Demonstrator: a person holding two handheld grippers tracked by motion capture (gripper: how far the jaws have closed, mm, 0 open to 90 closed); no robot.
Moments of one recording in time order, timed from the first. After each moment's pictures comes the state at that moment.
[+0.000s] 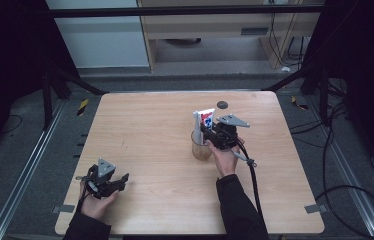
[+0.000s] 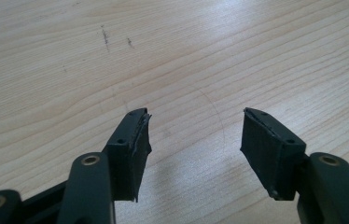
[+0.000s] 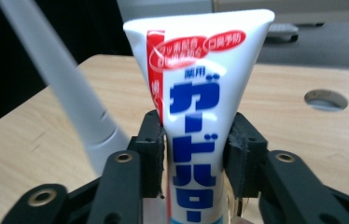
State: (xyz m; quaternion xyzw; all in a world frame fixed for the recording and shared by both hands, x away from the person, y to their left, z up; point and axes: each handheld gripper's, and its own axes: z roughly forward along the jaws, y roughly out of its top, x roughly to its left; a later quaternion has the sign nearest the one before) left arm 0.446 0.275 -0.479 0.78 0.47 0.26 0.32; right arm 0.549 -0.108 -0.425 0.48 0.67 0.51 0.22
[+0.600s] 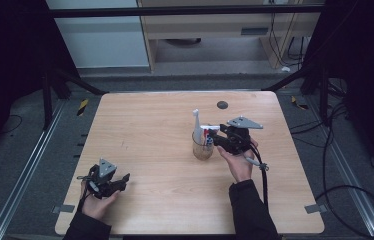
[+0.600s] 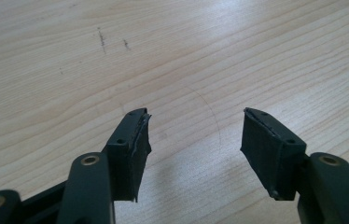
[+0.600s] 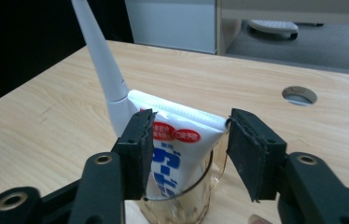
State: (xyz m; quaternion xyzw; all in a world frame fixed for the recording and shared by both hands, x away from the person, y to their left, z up) left arm 0.446 0.274 -0.478 0.79 0.46 0.26 0.32; right arm 0.520 -0.138 -0.400 0.46 0.70 0.49 0.23
